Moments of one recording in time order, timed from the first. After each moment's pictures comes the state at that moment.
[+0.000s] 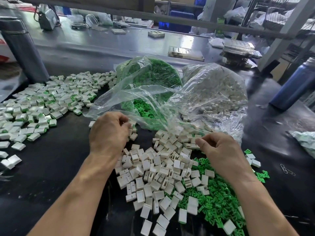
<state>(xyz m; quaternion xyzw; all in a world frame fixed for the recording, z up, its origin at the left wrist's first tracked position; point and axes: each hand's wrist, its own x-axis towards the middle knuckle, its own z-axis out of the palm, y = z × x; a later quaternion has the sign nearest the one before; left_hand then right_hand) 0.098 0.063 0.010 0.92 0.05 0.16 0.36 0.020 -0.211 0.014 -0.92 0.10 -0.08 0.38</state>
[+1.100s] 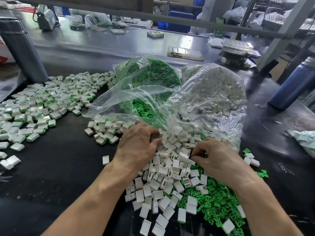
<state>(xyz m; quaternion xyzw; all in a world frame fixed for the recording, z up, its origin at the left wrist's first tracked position) 0.075 0.018 0.001 0.94 -0.12 0.01 0.31 0.021 -0.210 0.019 -0.98 0.04 0.06 0.20</state>
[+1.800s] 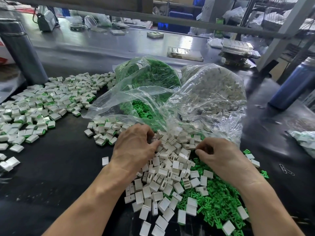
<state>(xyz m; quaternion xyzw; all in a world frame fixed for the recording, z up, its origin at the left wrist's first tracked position) 0.071 0.019 0.008 0.95 -0.08 0.02 0.30 0.015 -0.215 0.025 -0.95 0.08 0.02 0.30</state>
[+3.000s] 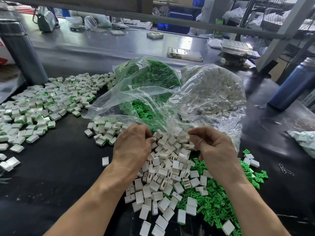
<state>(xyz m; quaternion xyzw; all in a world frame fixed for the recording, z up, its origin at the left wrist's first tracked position) 0.076 0.018 0.006 0.95 -0.04 0.05 0.30 0.020 -0.194 0.011 -0.80 0.04 -0.12 0.58</state>
